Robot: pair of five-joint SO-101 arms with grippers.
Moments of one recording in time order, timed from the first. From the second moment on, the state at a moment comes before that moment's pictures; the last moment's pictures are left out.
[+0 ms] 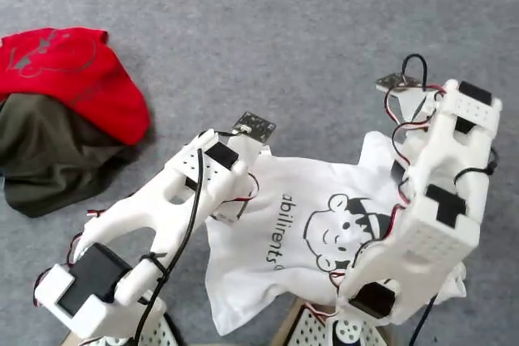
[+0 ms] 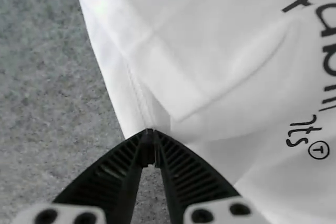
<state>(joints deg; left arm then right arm) 30.4 -6.4 34.3 69.8 6.8 28.8 25.5 -2.3 84.4 59.3</state>
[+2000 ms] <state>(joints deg) 30.4 -6.5 46.1 59.6 6.8 29.4 65.7 -73.8 97.8 49.9</state>
